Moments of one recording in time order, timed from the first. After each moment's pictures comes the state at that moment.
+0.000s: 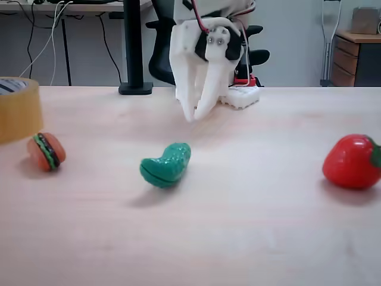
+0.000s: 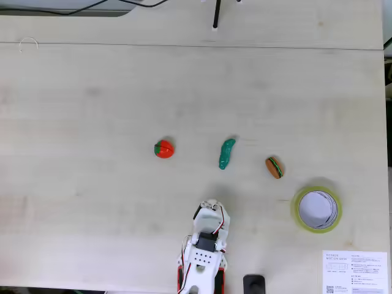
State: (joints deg) arm 10.3 193.2 178.0 79.2 -76.6
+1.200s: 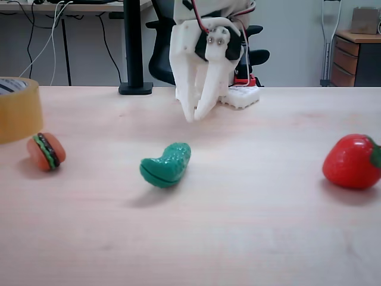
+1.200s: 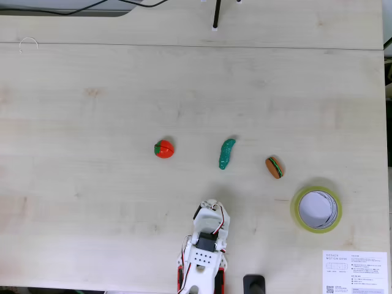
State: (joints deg) arm 10.3 193.2 178.0 79.2 -76.6
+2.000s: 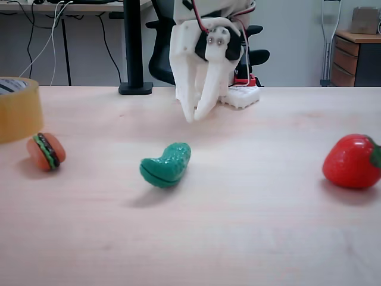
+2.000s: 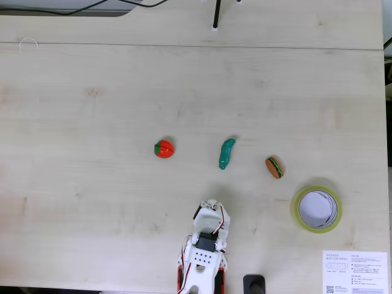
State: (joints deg) arm 10.3 193.2 178.0 78.1 -76.6
